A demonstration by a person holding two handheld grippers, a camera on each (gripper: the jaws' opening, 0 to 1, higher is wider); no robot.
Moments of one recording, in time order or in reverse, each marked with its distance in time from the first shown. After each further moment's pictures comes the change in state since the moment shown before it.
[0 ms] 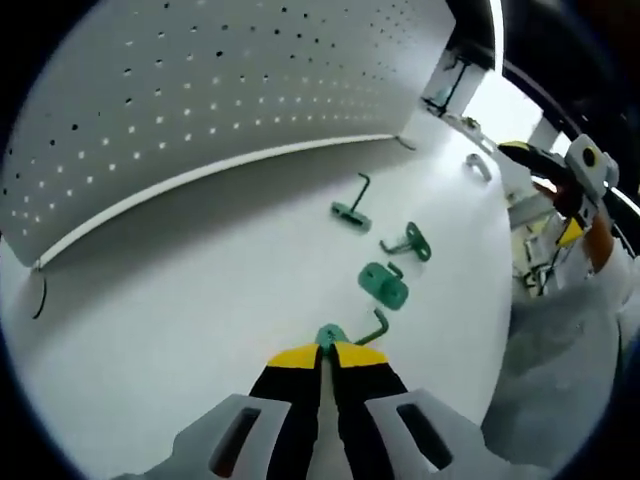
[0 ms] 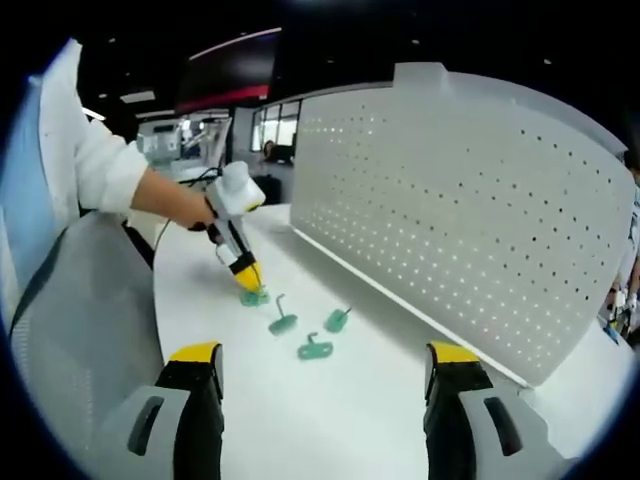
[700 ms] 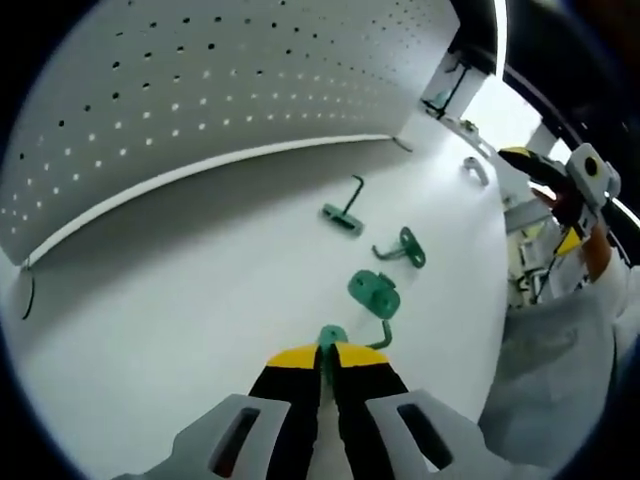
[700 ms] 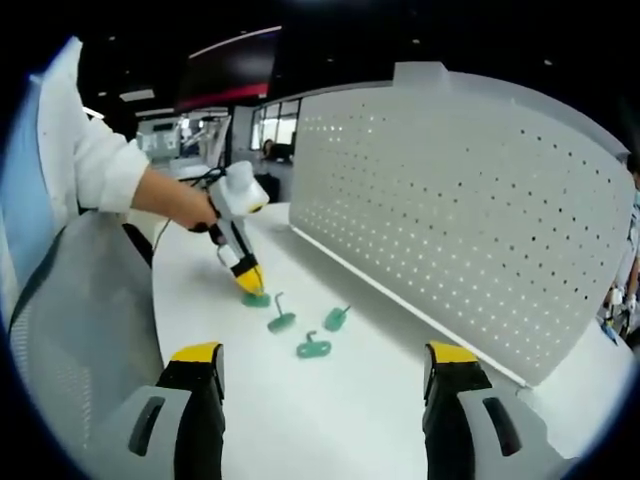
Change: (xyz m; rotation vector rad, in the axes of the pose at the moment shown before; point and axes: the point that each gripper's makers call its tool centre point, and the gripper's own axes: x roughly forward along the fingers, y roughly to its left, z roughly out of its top) left arm 0.008 -0.010 0.004 0.002 0.009 -0.034; right arm 0.000 -0.001 -0.002 -0.005 0.007 -0.006
